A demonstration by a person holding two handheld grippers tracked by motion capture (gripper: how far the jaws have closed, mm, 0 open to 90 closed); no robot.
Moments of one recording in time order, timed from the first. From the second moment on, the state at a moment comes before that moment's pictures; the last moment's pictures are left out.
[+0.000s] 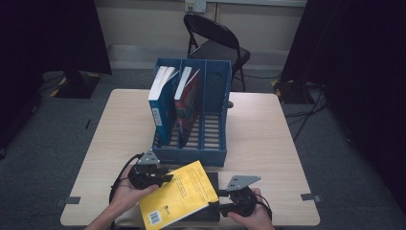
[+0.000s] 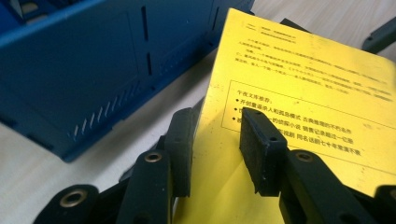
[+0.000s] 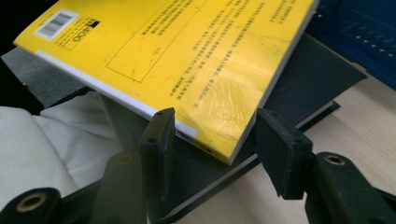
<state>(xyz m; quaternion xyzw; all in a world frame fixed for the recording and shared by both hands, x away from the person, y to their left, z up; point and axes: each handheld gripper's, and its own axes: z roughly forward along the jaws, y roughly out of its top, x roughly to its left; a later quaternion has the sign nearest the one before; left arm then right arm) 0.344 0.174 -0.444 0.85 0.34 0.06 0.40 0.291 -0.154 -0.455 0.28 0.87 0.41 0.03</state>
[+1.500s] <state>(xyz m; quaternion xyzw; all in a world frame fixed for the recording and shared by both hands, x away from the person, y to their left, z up) 0.302 0.188 -0.446 0.84 0.35 0.05 0.41 0.330 -0.151 -0.452 0.31 0.86 0.40 0.08</state>
